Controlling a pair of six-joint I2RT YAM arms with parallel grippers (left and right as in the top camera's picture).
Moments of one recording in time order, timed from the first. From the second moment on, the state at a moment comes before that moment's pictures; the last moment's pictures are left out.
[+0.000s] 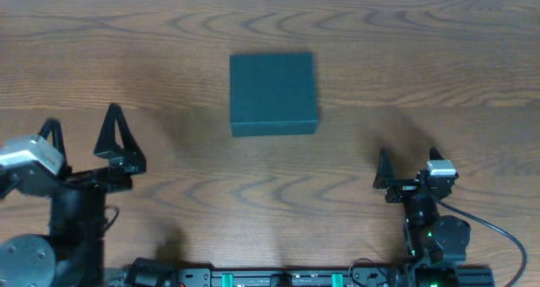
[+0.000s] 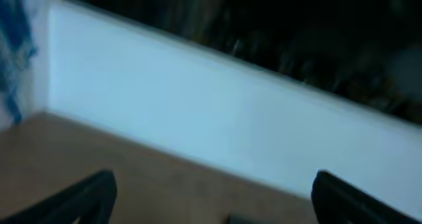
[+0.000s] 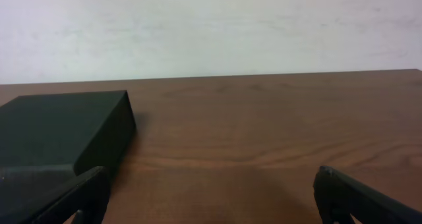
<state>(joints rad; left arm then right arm) -0.21 0.51 1.05 -0.47 -0.26 -0.31 -0.01 0.01 0.01 -0.06 -0.05 0.08</state>
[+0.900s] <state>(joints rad) -0.07 0.03 0.13 0.19 -0.08 0.14 -0.01 0.01 0.01 -0.06 -0.05 0.08</state>
